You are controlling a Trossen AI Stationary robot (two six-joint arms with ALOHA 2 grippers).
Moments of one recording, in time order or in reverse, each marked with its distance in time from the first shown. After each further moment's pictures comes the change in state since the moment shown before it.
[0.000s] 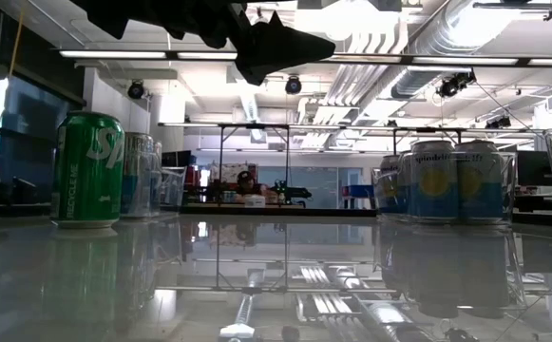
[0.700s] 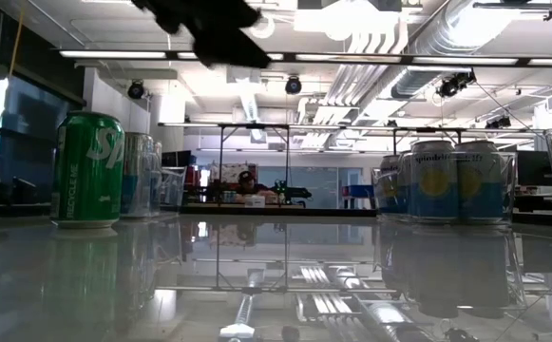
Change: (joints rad) left arm -0.012 -0.187 0.056 -0.502 -0.152 0.004; right arm -0.092 0.046 0.419 -0.062 0.470 -0.161
